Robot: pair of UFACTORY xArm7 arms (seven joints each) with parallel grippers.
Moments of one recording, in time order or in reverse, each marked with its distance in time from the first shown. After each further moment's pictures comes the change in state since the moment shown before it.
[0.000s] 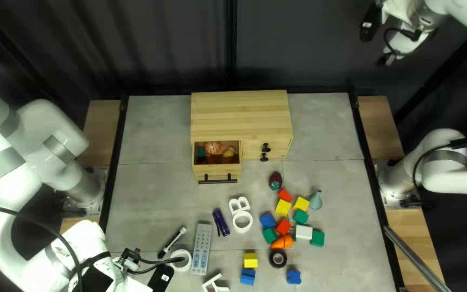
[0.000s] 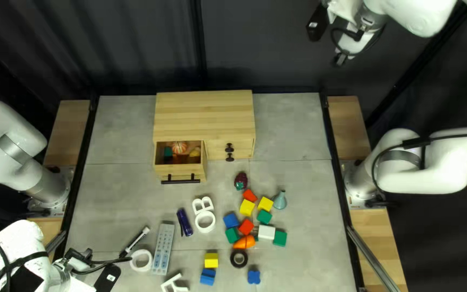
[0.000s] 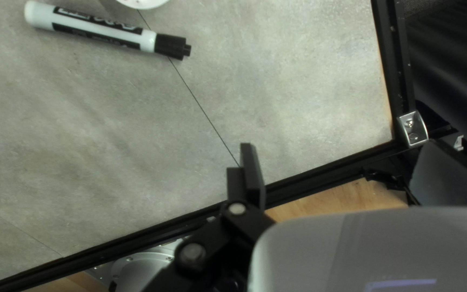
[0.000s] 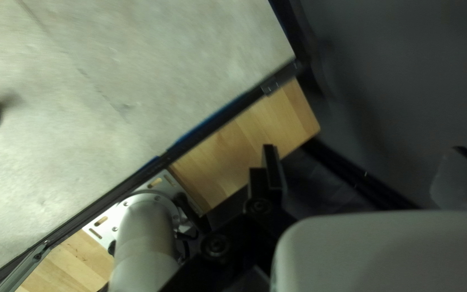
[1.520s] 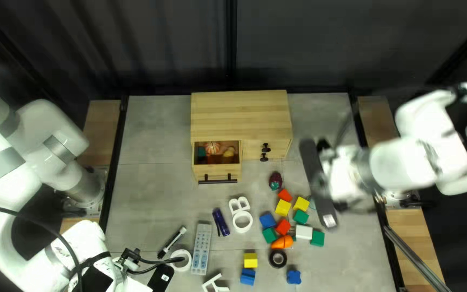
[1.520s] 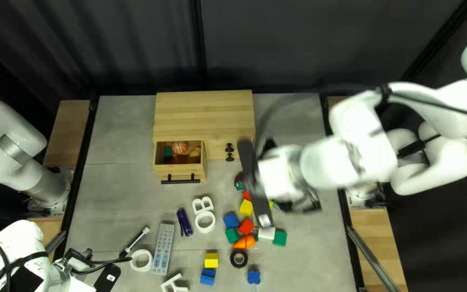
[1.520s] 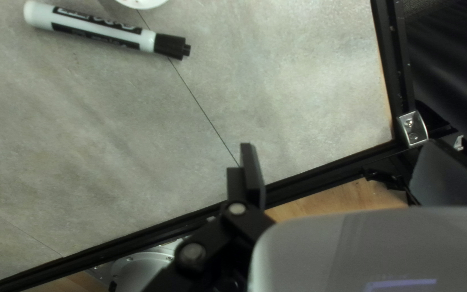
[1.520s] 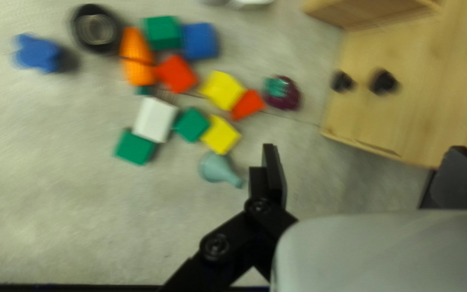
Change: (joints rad) left arm 0.000 0.000 0.000 0.000 0.000 0.000 0.000; right arm 0.375 0.366 0.456 -0.088 0.158 -0.453 0.129
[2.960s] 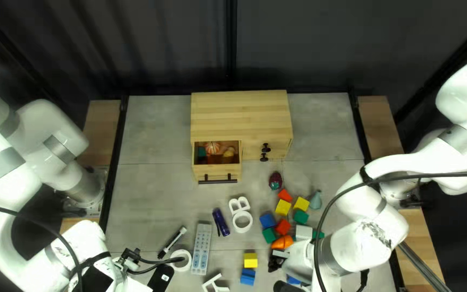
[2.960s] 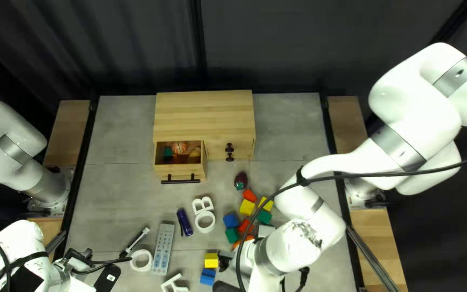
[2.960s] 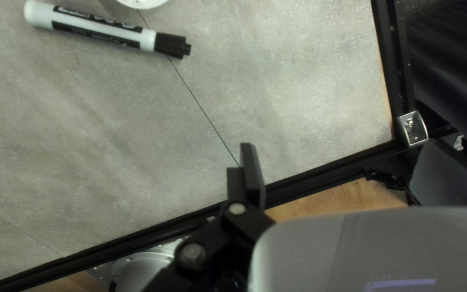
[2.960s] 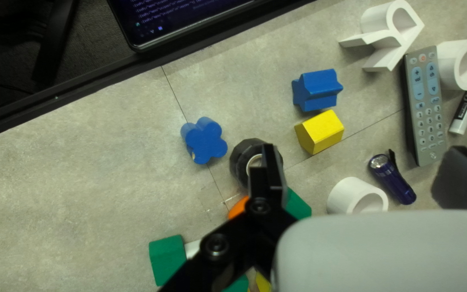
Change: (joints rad) left arm 0.000 0.000 0.000 0.000 0.000 0.000 0.000; right arm 0.053 0.497 0.113 0.111 0.001 -0.537 -0.595
